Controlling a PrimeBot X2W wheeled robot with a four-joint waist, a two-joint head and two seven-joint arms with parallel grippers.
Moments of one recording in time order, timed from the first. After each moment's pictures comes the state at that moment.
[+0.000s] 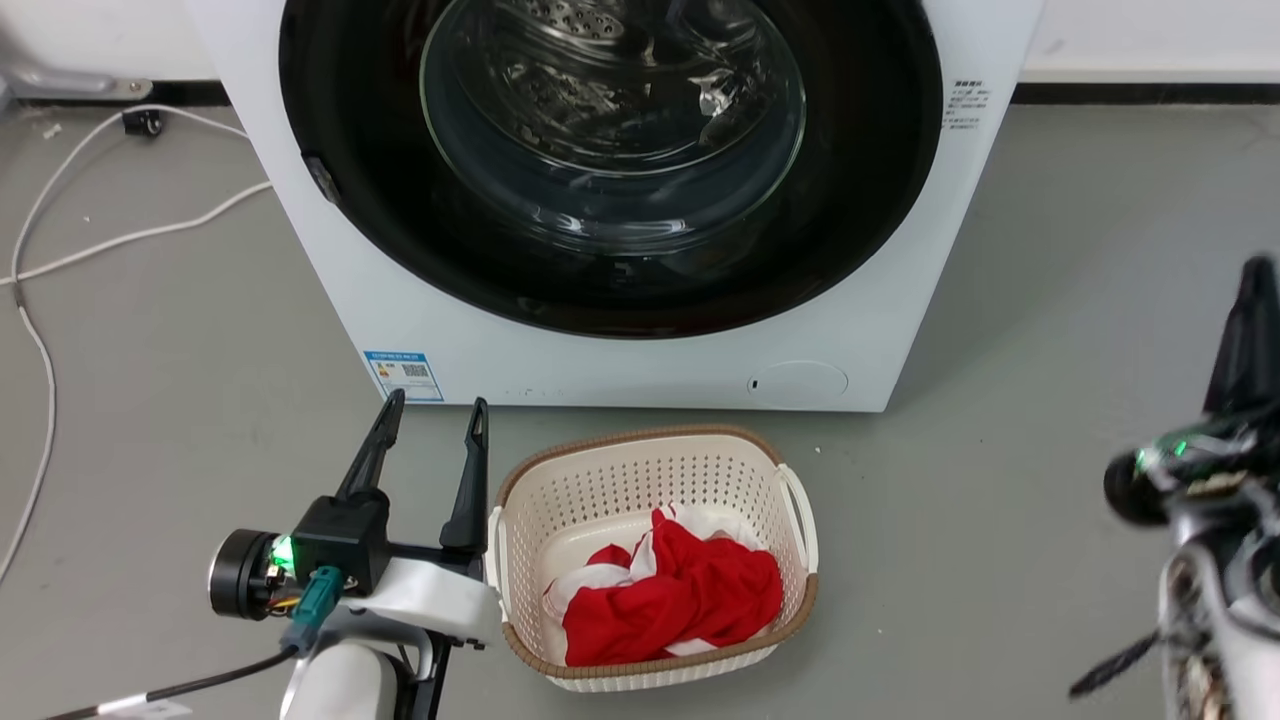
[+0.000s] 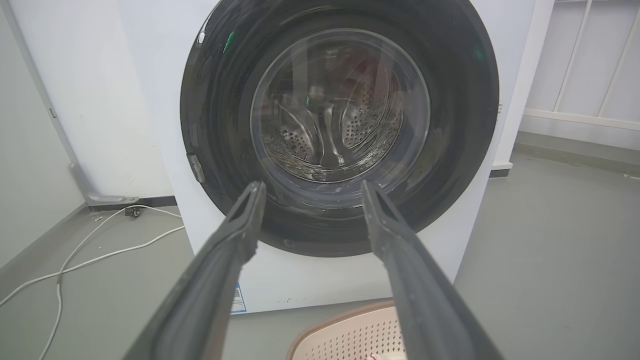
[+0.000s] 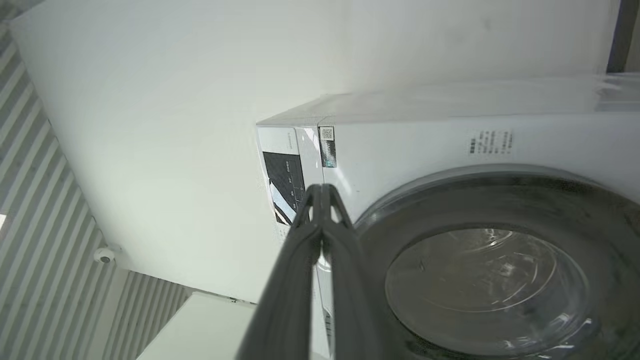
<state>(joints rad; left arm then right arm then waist) -0.16 0.06 -0.08 0.17 -0.05 -0.06 -0.26 -0.27 -0.05 -0.16 0.05 1.69 0.13 -0.15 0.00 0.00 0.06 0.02</state>
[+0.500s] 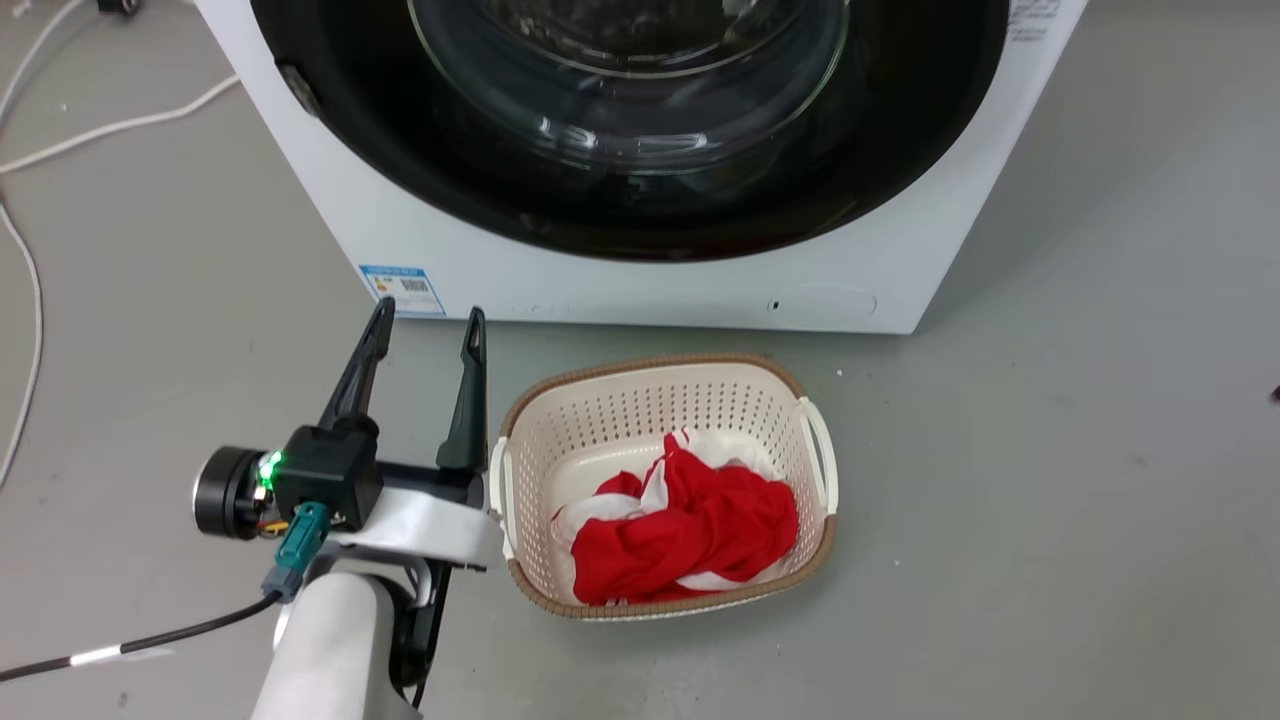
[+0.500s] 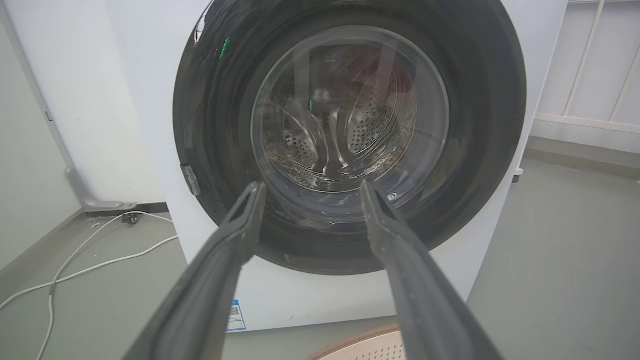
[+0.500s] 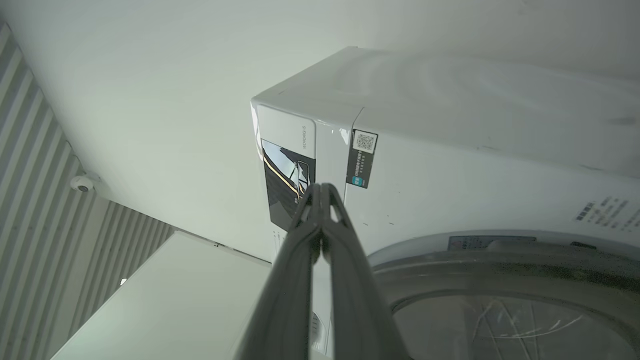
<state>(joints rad) -0.26 0.06 -0.08 0.13 -0.05 -0.06 -0.26 -0.87 -0.41 0.02 0.47 1.88 0.13 0.01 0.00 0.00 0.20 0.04</state>
